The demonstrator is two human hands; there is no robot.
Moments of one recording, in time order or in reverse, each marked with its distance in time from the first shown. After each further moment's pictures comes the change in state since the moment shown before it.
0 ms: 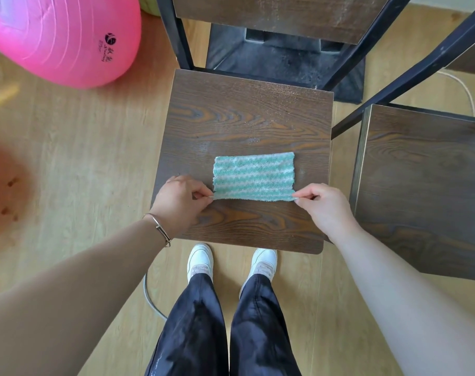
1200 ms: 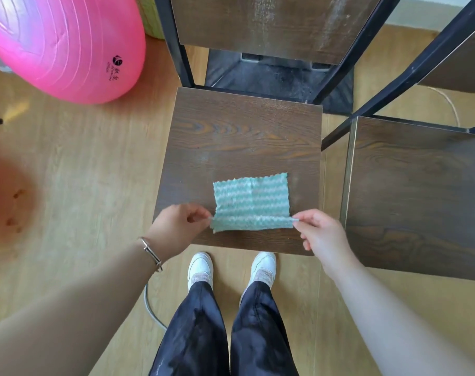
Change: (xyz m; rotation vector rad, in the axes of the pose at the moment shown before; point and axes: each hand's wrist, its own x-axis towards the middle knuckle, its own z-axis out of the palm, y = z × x) left_hand -0.047 0.015 -0.020 -0.163 -0.165 -0.160; right_hand -0.064 -0.009 -0.001 0.359 0.010 0.220
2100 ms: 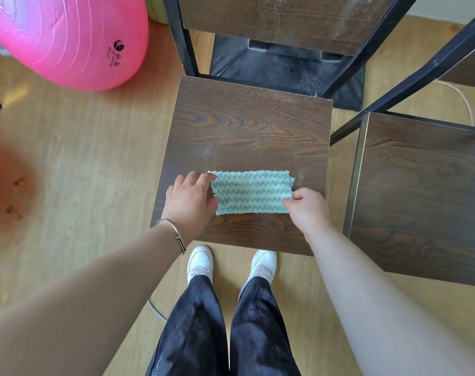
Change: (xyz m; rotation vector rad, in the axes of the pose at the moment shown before) left_hand 0.041 0.006 0.023 0.407 0.216 0.106; right_hand 0.056 -0.024 0.039 -0.420 0.094 0.011
